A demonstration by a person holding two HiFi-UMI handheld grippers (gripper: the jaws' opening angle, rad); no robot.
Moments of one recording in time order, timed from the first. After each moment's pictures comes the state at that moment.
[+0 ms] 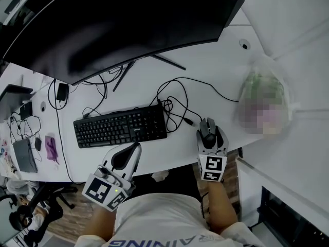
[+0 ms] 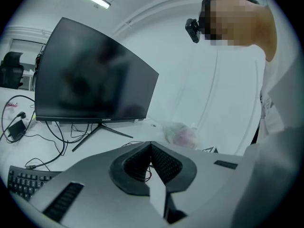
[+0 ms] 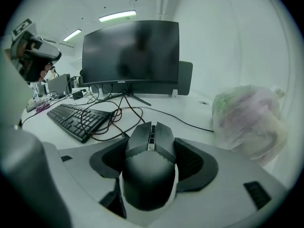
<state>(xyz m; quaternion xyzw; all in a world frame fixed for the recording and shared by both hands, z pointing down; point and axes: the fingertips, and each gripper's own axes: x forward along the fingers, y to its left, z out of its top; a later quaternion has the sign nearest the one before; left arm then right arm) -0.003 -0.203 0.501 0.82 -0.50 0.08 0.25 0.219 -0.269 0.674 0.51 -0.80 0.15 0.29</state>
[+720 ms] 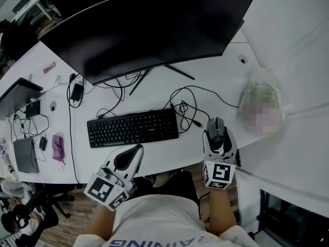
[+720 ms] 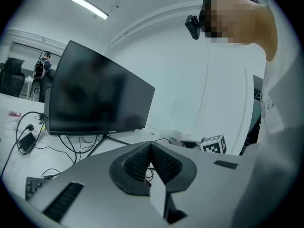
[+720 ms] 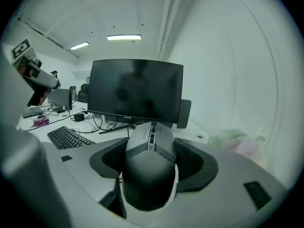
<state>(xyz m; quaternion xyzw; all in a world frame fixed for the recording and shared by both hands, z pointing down) -0.050 -0.163 0.460 0.84 -0.50 0.05 0.21 0.177 -0.258 0.544 0.55 -0.81 0.05 0.19</state>
